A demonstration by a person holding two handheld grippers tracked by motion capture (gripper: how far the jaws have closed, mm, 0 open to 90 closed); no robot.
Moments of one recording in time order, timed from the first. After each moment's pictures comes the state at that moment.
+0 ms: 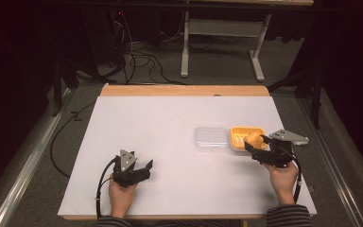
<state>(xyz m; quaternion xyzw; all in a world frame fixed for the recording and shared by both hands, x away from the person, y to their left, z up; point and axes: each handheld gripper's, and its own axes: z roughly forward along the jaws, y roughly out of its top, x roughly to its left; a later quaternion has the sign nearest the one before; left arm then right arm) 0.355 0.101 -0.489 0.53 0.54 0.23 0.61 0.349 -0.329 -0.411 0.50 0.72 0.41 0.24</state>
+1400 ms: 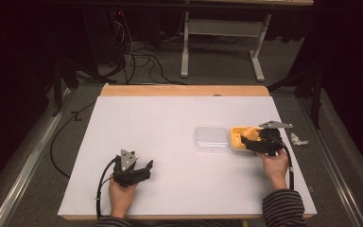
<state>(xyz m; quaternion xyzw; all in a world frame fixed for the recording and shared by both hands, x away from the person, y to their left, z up) 0.356 0.100 -0.490 0.53 0.54 0.23 0.61 0.400 -0.328 -0.433 0.53 0.74 0.34 0.23</state>
